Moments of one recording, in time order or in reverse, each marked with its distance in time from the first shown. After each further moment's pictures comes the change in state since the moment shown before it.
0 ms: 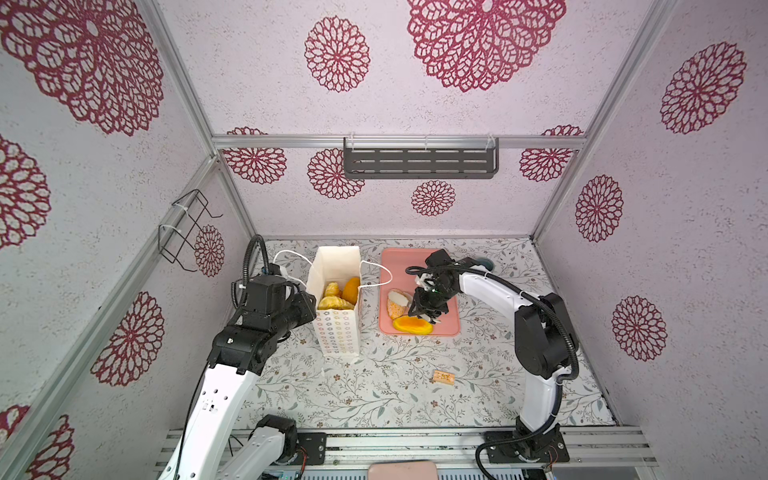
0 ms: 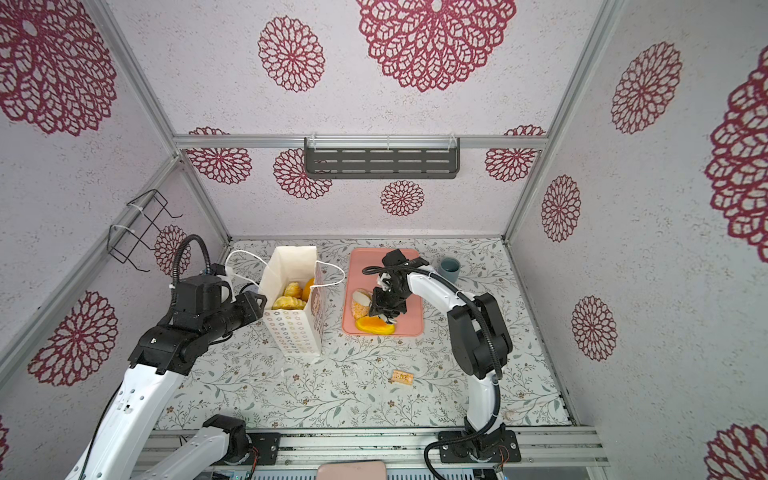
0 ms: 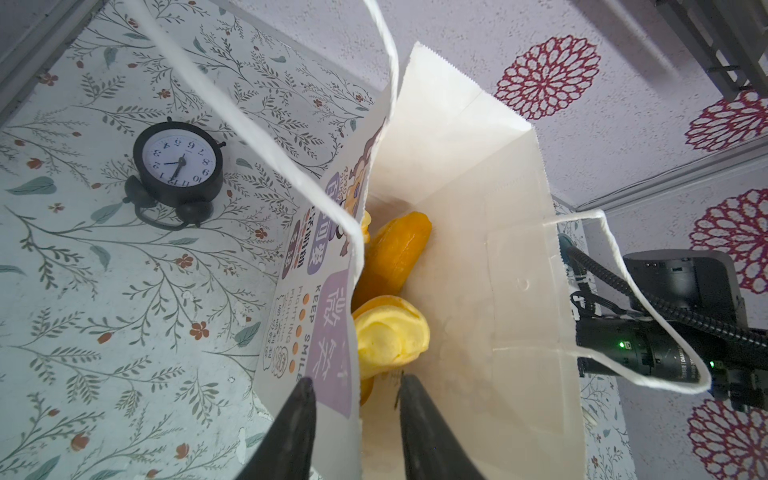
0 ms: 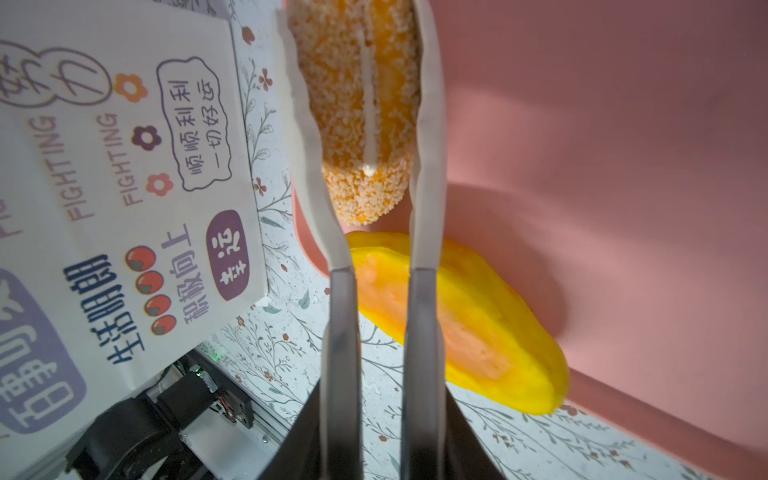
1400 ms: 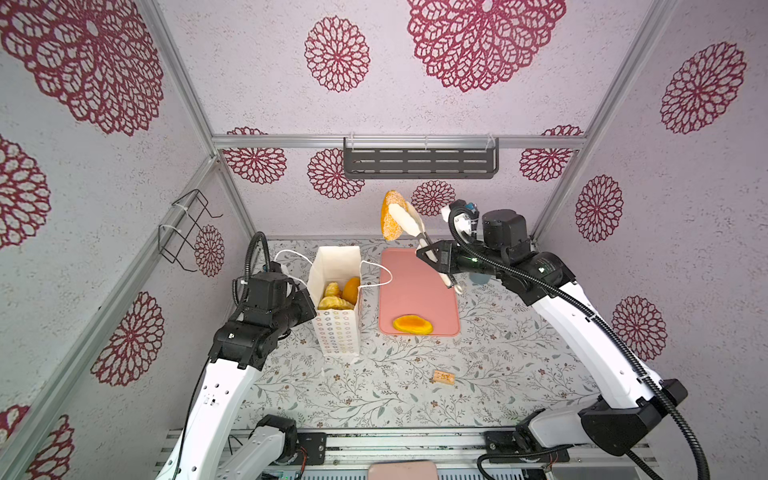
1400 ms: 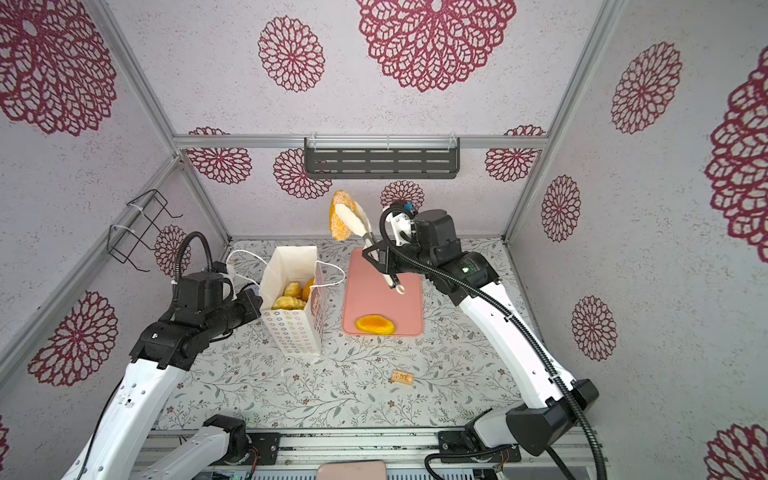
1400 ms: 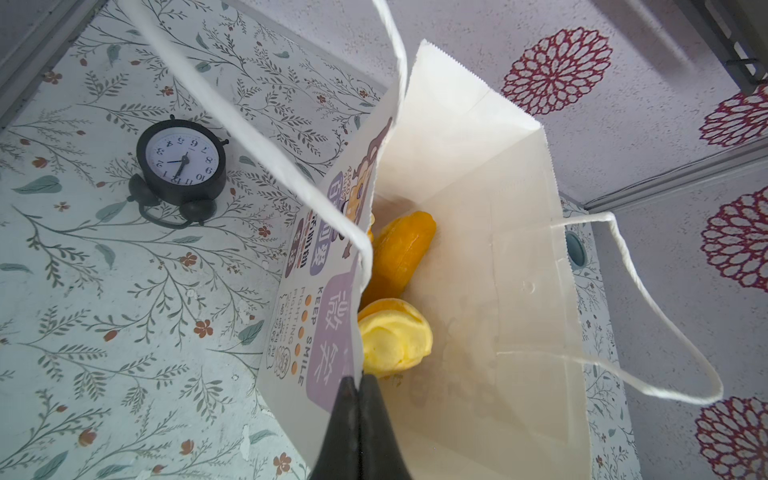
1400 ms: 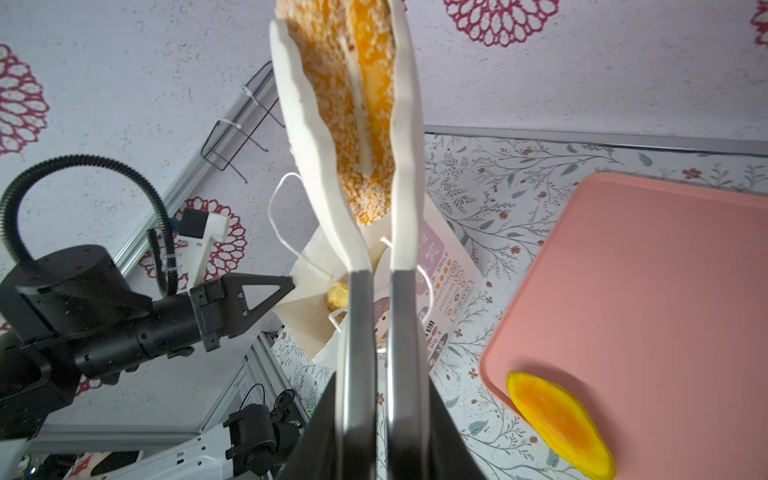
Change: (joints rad) left arm 0.000 0.029 0.027 -0.020 -0.004 0.005; right arm 0.095 -0.527 0.136 0.203 0.035 -0.011
